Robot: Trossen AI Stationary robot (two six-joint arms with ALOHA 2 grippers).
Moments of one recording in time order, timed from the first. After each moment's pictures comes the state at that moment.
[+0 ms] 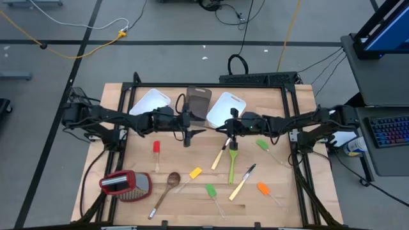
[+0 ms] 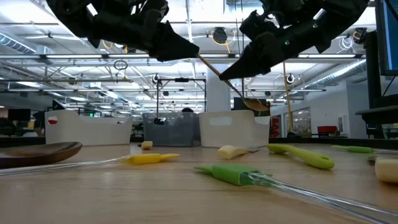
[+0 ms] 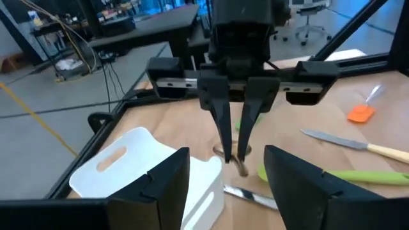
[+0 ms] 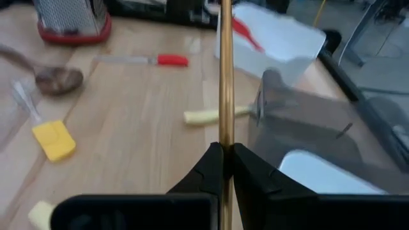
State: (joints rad) left arm 0.10 1.44 0.70 0.55 0.03 0.20; right arm -0.08 1.41 0.66 0.35 0.03 -0.15
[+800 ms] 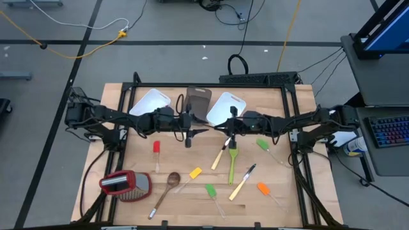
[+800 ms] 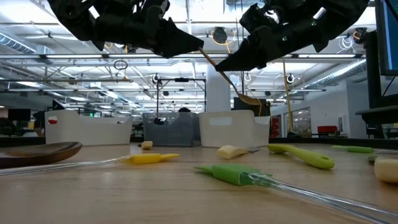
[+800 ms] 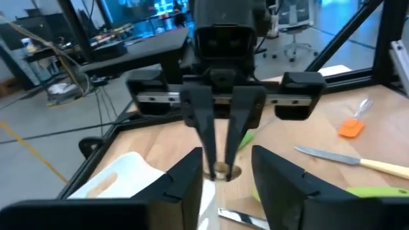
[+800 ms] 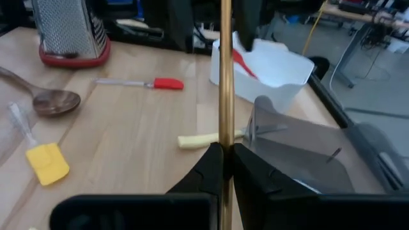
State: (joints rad) left arm 0.10 1.48 0.70 0.66 0.09 0.23; right arm -0.09 1.41 0.66 0.45 0.03 -0.18
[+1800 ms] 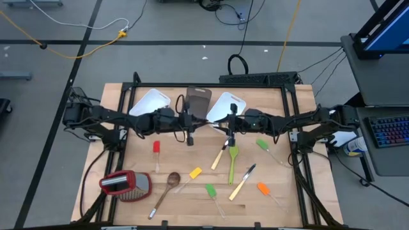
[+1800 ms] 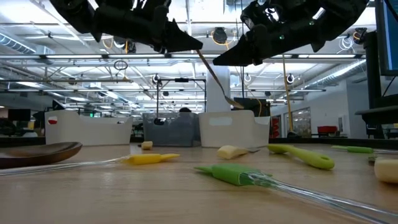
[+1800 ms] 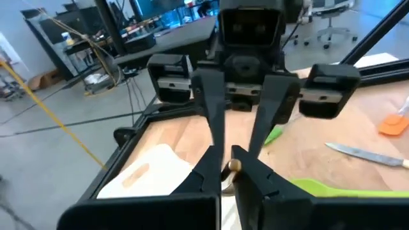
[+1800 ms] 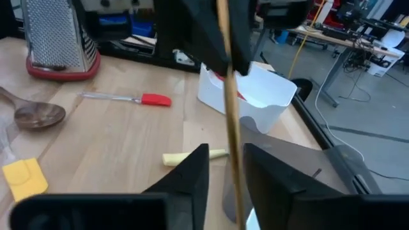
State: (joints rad) left arm 0.07 1.45 0.74 0.56 -0.09 0.26; right arm -0.10 1.41 0.66 0.51 0.03 -0.23
